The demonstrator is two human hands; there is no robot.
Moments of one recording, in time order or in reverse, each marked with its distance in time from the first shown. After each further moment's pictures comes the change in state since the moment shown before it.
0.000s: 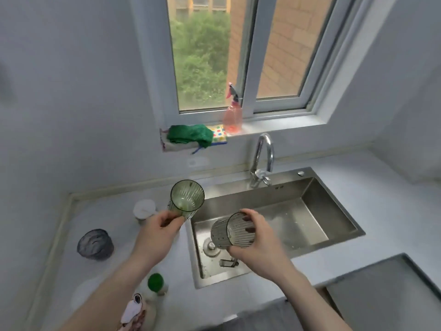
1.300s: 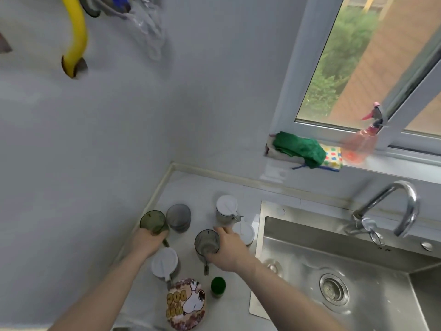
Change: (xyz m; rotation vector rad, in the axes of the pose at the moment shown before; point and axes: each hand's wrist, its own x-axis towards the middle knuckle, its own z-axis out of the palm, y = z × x) left_hand 0.028 -0.217 -0.161 0.133 0.435 -0.653; right_hand 0.107 -0.075 0.253 -0.514 -0.743 -0.282
